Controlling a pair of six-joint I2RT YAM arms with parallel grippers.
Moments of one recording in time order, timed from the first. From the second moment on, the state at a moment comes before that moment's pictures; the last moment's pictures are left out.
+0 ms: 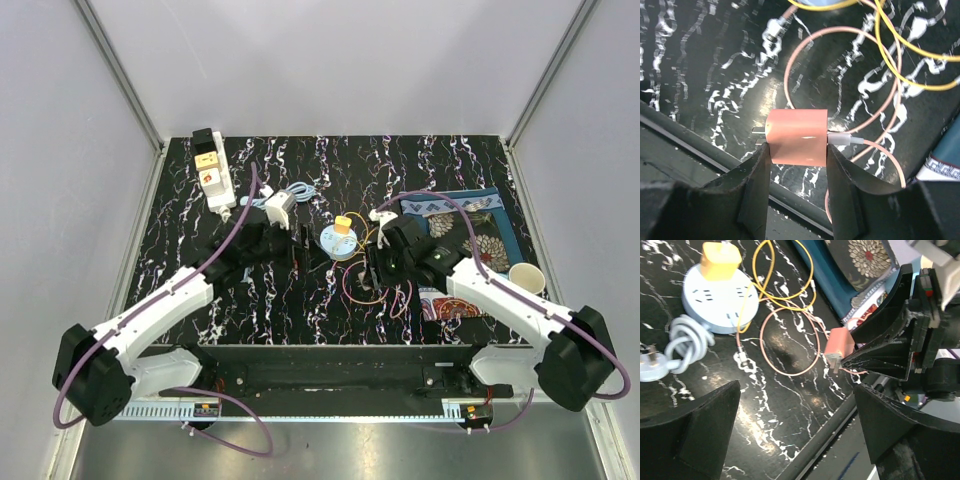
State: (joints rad) left arm -0.61 1.11 0.81 -0.18 0.31 -0.45; right arm 0.68 1.24 0.88 -0.57 -0.06 0.36
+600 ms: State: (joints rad) left arm -0.69 1.31 0.84 -0.04 0.43 -0.73; right arm 0.77 1.10 0.83 -0.30 -0.20 0.25
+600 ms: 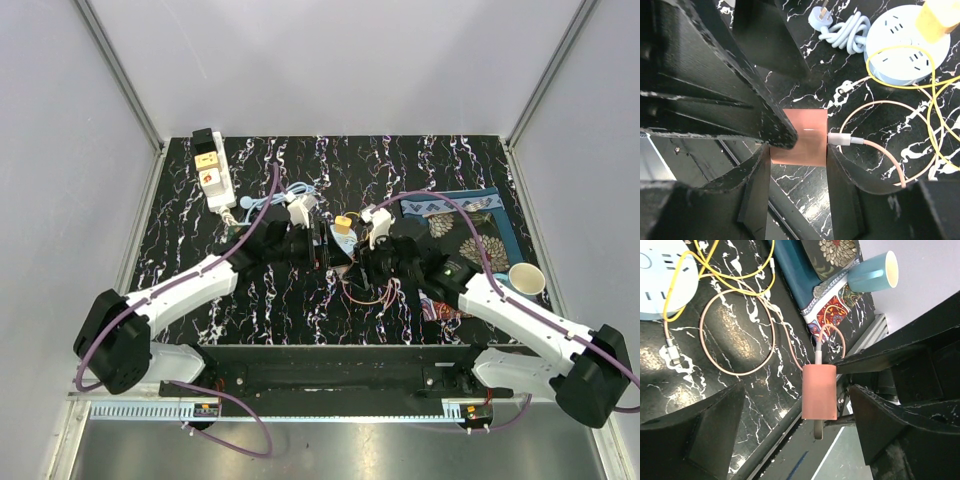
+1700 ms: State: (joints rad) left arm -0.56 1.13 0.84 0.00 0.71 -0.48; right arm 0.56 1.07 1.07 -0.35 -0.62 0.23
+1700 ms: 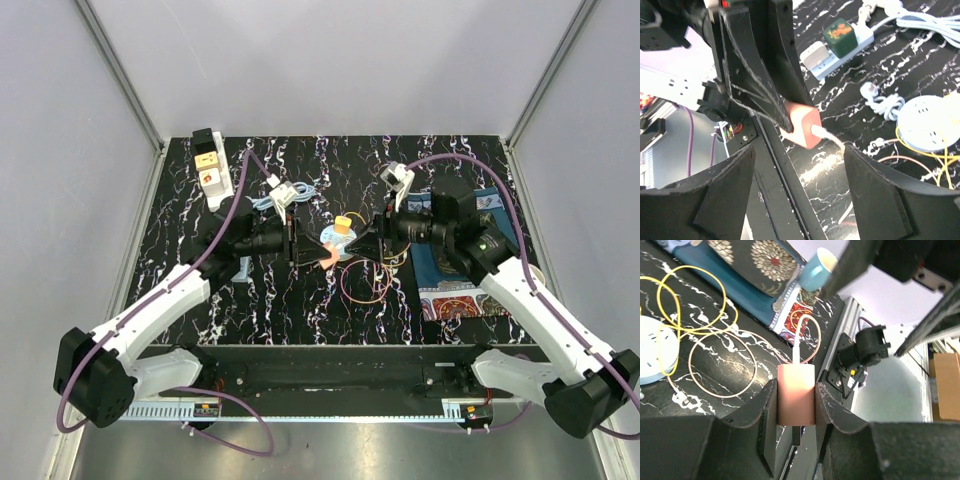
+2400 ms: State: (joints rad) left arm -0.58 1.04 0.76 0.31 0.85 -0.51; right arm 0.54 1.27 1.22 -0.44 -1.02 0.13
